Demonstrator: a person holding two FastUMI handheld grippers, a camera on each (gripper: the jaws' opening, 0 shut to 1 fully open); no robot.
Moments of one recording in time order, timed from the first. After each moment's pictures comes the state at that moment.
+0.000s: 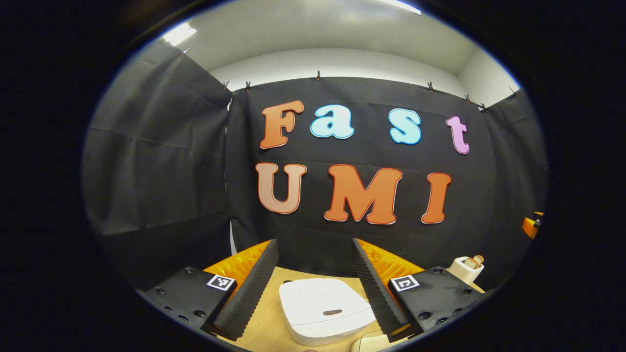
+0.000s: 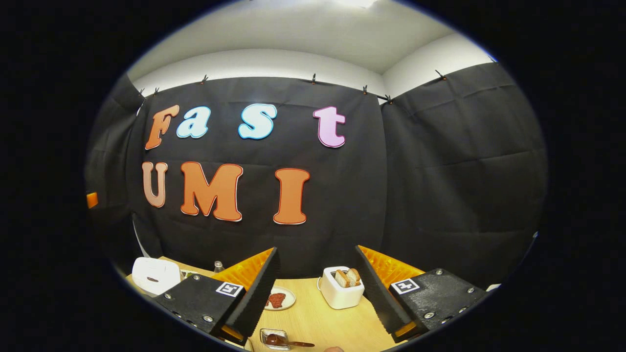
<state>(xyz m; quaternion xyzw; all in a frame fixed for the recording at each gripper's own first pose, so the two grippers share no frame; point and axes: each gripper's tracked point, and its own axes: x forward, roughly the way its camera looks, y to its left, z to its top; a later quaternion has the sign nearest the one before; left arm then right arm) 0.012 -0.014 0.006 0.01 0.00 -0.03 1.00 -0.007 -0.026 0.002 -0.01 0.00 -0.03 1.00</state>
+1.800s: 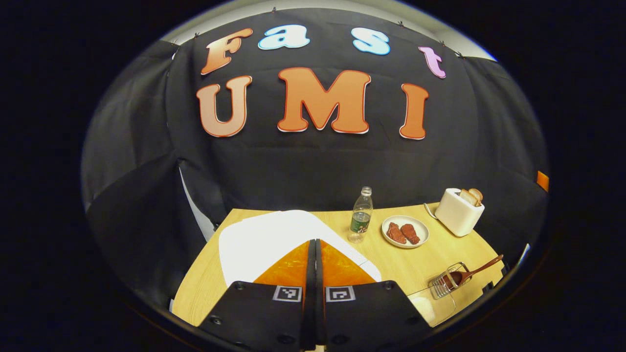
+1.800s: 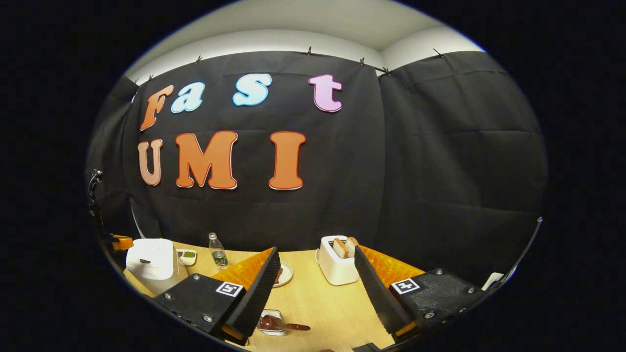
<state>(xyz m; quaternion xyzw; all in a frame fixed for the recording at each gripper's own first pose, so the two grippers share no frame) 0.089 -0.081 -0.226 0.07 0.23 -0.14 0.96 -0.010 -0.042 -0.086 0.00 0.10 -0.03 0.99</state>
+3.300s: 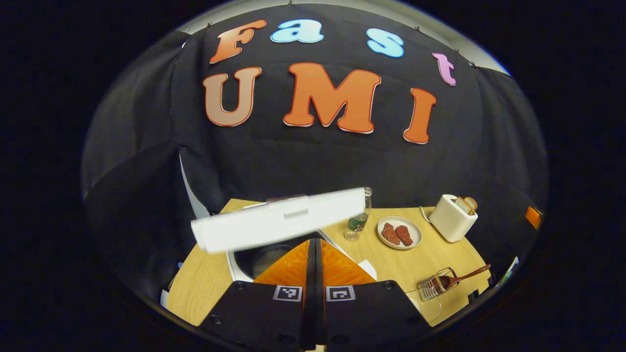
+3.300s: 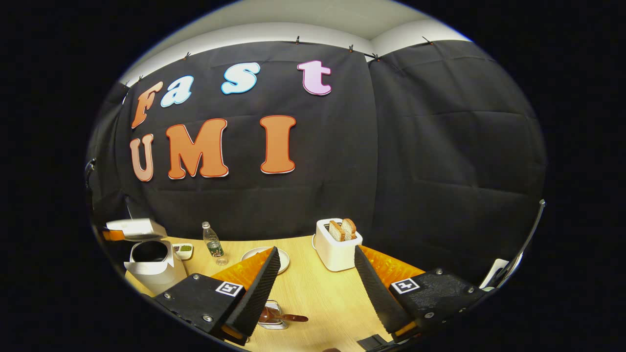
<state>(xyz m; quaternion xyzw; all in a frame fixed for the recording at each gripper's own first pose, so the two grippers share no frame) 0.081 -0.068 -0.181 0.03 0.23 -0.13 0.97 -0.016 -0.048 -0.123 0.03 0.13 -0.04 0.99</state>
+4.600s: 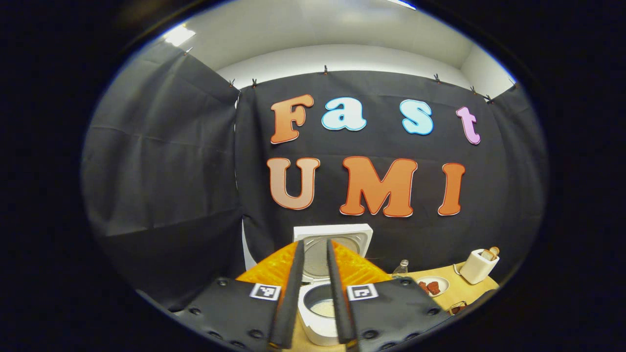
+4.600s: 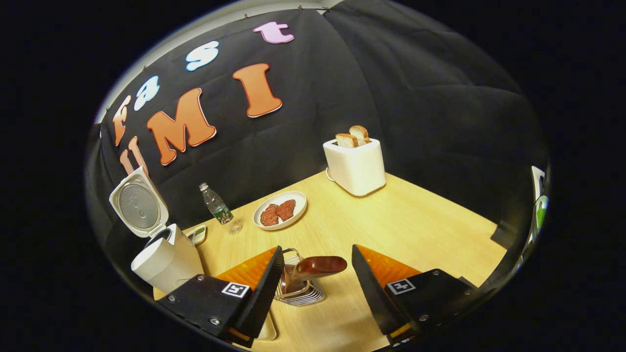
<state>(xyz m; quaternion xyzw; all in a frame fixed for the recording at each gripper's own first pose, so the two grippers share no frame) 0.031 0.027 -0.019 0.03 0.01 -0.01 1.00 -0.038 0.012 -0.325 0.20 0.26 -0.04 0.94</state>
